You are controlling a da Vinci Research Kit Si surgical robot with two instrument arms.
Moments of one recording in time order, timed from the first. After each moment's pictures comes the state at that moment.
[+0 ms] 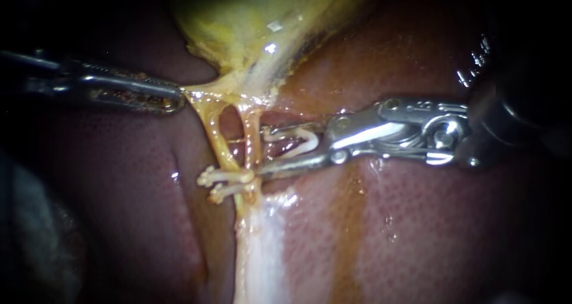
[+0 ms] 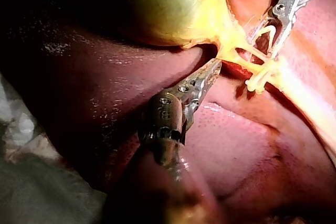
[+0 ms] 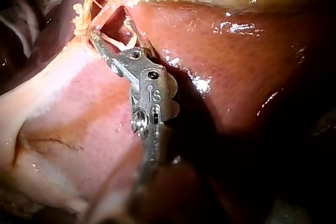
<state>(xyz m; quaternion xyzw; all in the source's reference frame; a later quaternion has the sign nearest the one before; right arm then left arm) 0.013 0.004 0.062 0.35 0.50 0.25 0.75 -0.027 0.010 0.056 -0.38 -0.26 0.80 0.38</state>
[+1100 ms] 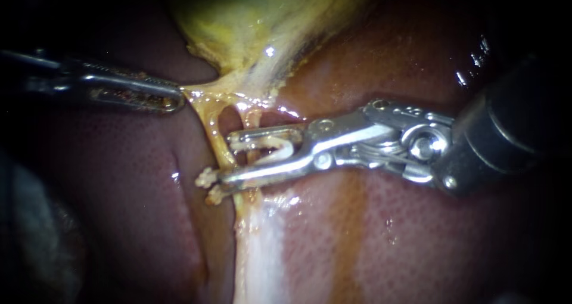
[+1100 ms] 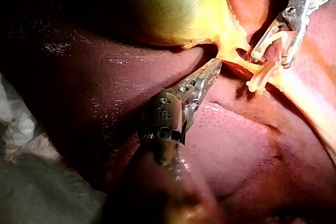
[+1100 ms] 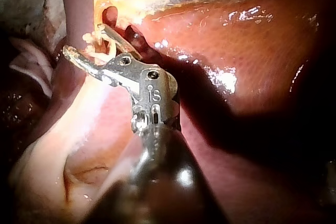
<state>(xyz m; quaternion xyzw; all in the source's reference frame) 0.017 0.003 0.060 0.42 0.53 0.29 0.68 -0.027 0.010 0.056 -0.38 -0.26 0.80 0.38</state>
